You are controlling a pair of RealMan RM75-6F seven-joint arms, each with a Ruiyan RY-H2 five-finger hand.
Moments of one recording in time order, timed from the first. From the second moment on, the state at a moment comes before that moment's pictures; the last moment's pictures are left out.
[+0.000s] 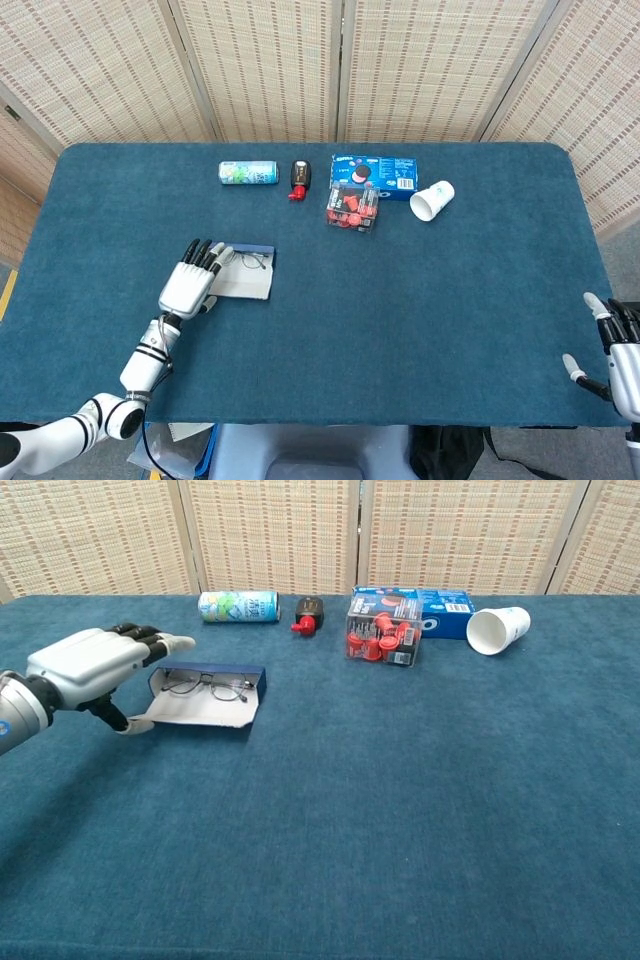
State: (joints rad) left arm -0.66 -1.70 -0.15 -1.05 1.34 1.07 0.33; right arm -0.03 -1.09 0.05 -1.61 -1.53 1.59 0.04
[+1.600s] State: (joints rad) left arm -0.75 -1.84 -0.21 -0.89 1.28 1.03 0.28; right arm -0.03 -1.09 0.06 -1.58 -1.51 1.57 0.06
